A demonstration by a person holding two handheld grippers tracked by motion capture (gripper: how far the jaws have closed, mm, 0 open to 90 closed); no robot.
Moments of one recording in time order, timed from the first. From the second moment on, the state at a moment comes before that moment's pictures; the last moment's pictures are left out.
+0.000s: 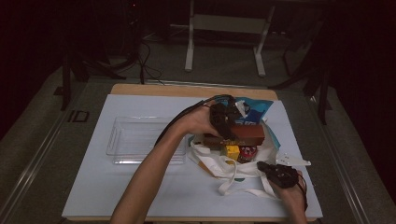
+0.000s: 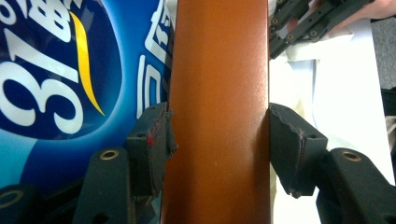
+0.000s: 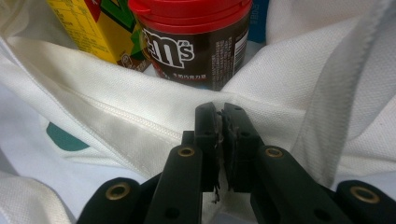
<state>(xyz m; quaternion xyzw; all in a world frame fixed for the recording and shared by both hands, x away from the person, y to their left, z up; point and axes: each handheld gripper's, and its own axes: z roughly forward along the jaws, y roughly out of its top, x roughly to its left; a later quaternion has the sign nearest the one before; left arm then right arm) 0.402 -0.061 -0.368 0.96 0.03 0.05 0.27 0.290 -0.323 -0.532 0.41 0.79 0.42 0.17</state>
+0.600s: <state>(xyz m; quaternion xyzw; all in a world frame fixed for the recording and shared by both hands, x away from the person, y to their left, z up) 0.399 -0.067 -0.375 0.98 0.01 0.03 0.18 0.291 -0.324 -0.533 0.41 0.79 0.42 0.17</state>
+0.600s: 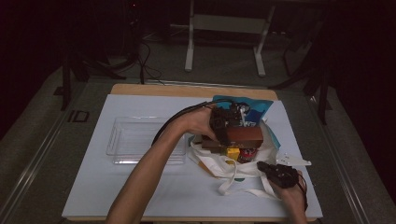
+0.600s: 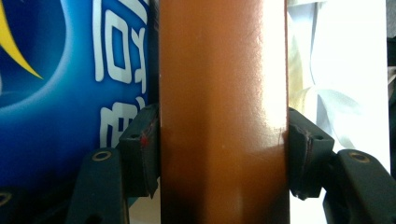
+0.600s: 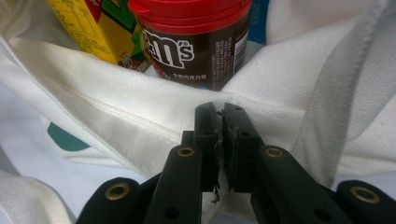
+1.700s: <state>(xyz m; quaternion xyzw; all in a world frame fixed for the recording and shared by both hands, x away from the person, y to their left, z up) 0.391 -0.077 -0.360 0.99 -0.02 0.05 0.14 0.291 -0.324 -0.533 0.41 0.79 0.42 0.17</state>
